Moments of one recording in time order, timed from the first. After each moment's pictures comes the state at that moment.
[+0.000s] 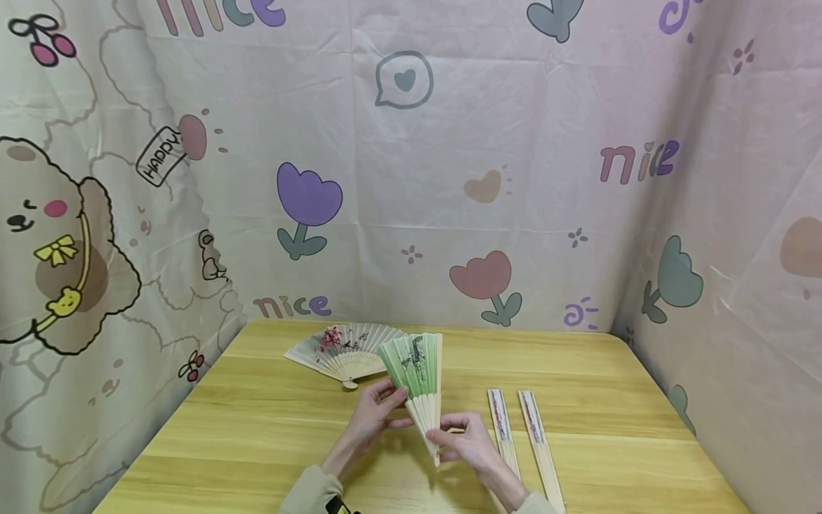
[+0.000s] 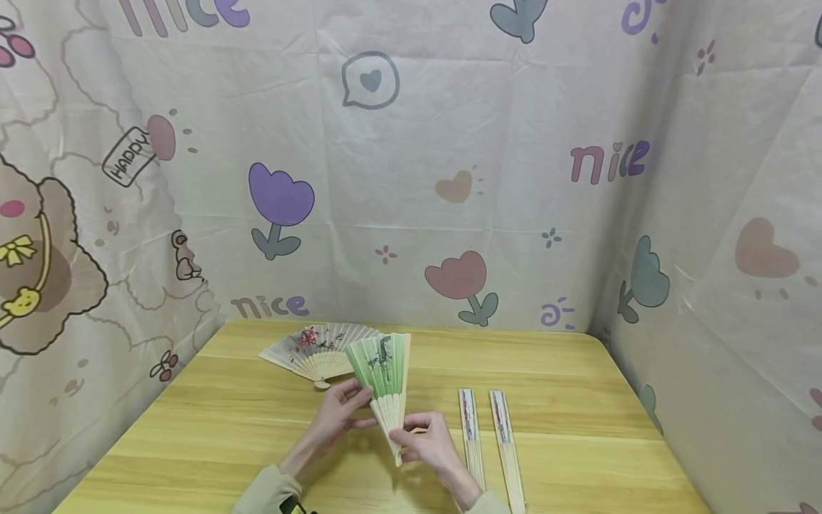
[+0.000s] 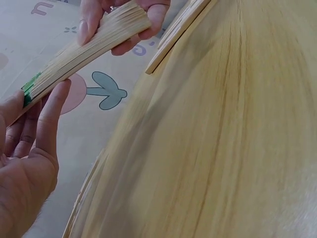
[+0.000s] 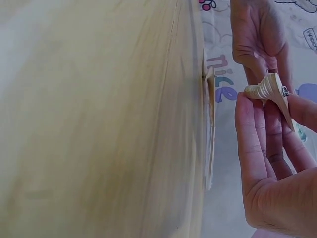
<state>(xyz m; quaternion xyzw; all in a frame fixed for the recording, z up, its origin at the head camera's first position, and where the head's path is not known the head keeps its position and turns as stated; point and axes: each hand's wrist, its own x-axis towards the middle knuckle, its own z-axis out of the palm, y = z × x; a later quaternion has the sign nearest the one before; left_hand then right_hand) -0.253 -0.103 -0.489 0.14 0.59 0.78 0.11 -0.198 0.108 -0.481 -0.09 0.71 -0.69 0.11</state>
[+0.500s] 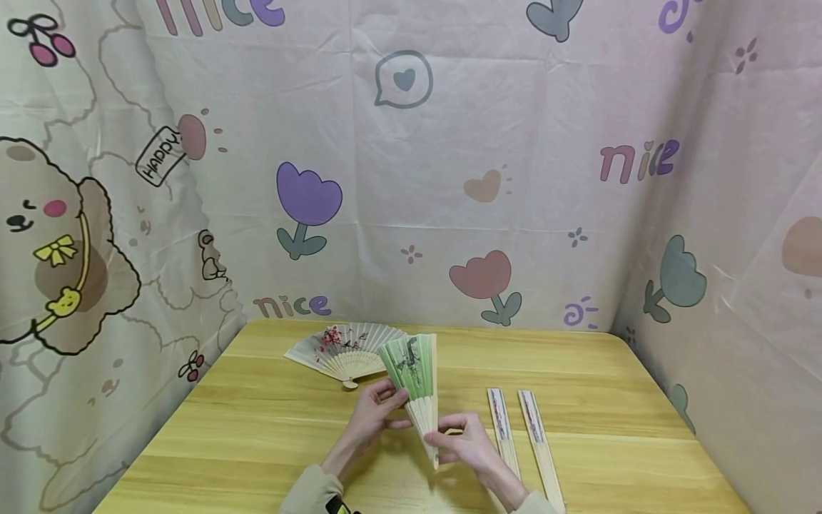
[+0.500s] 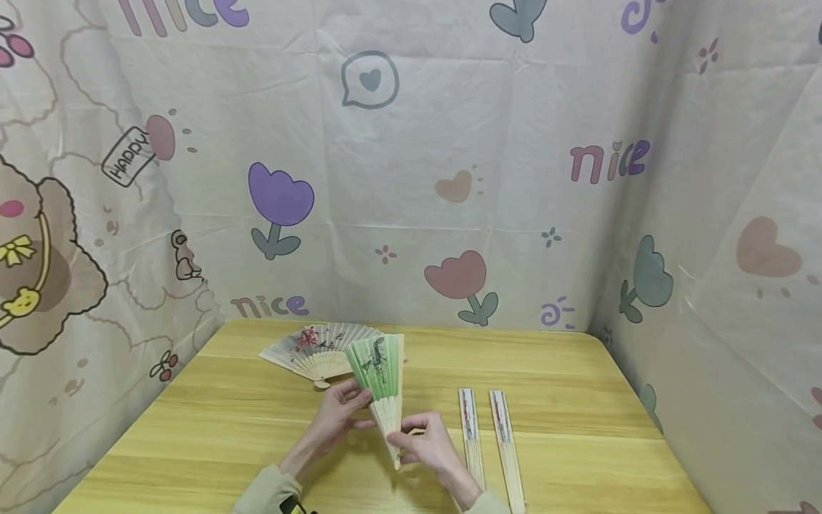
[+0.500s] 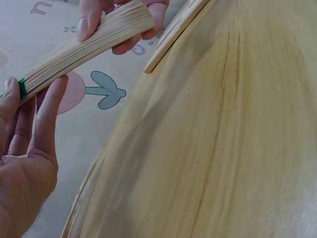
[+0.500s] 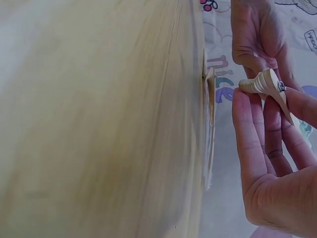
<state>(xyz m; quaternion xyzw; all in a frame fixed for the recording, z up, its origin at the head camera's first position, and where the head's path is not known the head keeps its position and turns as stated) -0.255 -0.104 -0.491 0.13 0.60 0.78 0.11 -0.197 0.106 -0.479 -0.11 0.71 -0.69 0.12</state>
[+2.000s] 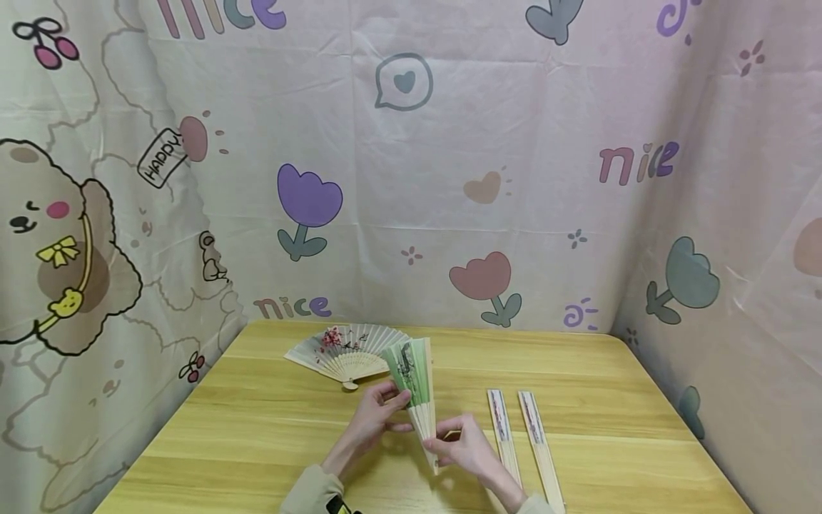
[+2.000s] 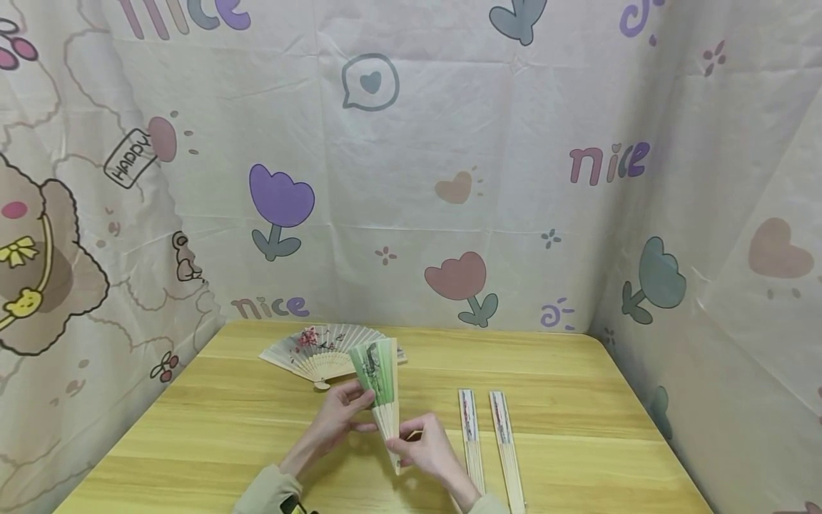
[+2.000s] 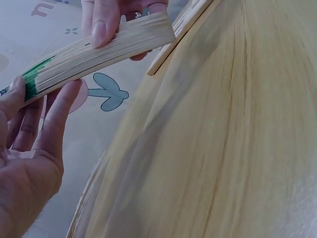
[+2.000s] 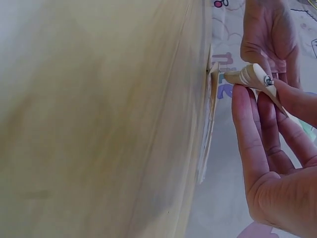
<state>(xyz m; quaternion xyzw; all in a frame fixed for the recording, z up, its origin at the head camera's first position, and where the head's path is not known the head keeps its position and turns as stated) -0.252 -0.102 -0.486 0.16 0.61 0.76 0.13 -0.196 0.106 -0.479 -0.16 0.75 -0.63 0.09</state>
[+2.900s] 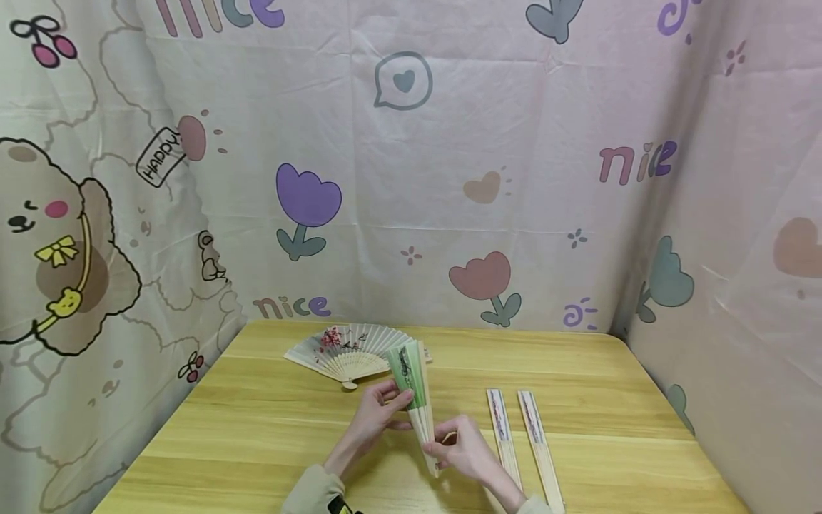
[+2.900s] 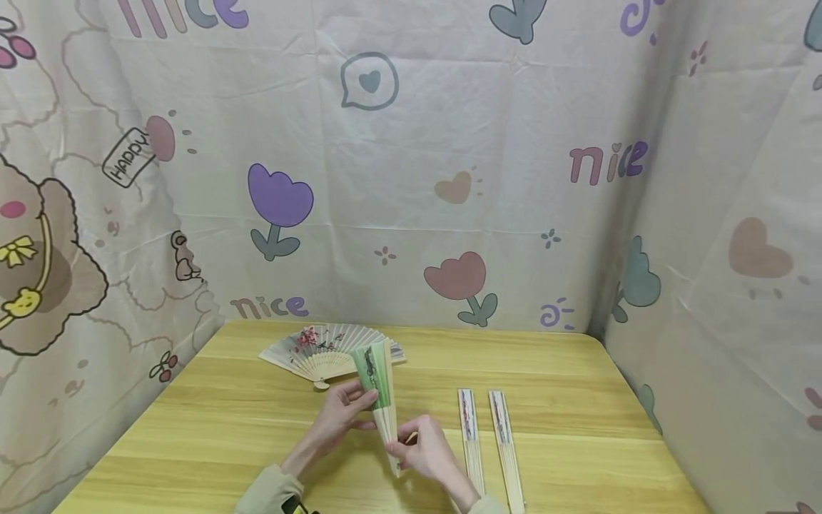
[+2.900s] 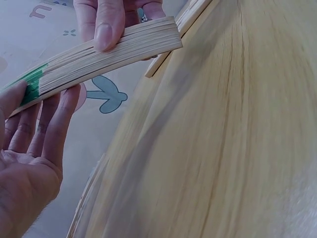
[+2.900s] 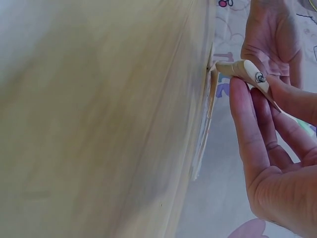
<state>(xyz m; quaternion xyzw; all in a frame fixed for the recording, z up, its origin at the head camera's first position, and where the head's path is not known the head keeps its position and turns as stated) -0.254 -0.099 -0.487 0.15 0.63 0.75 0.11 -0.192 0.104 -0.474 -0.19 0.80 -0.57 0.07</state>
